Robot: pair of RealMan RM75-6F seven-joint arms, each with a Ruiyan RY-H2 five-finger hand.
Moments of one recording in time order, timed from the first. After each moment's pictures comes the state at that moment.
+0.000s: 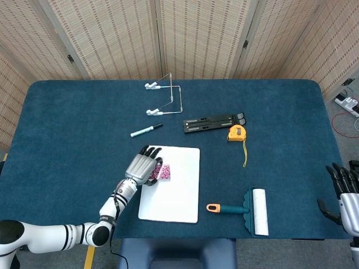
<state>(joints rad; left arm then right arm) -0.92 -1.67 -0.18 -1.52 0.80 0.94 0.67 -0.02 -1.10 0.04 -1.56 -1.53 1.57 0.07</state>
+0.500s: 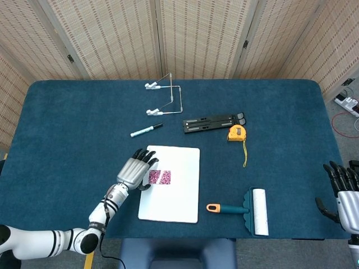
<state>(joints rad) -0.84 -1.57 -0.11 -1.62 0.92 1.00 0.57 -0.01 -1.10 0.04 -1.56 -1.53 1.55 0.07</state>
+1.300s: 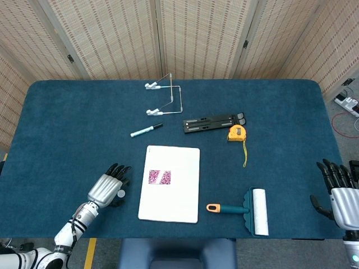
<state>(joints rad) -0.63 -1.44 0.08 -1.60 1.26 1.08 0.40 0.01 -1.10 0.05 -1.59 -1.53 1.52 0.04</state>
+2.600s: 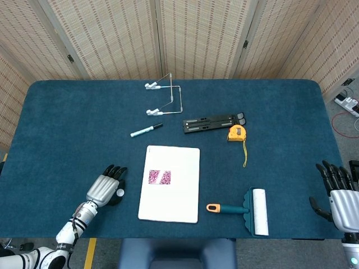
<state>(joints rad) -0.58 -1.50 0.03 -1.49 1.26 1.02 0.36 0.00 -1.10 0.04 -1.61 -1.54 1.54 0.02</state>
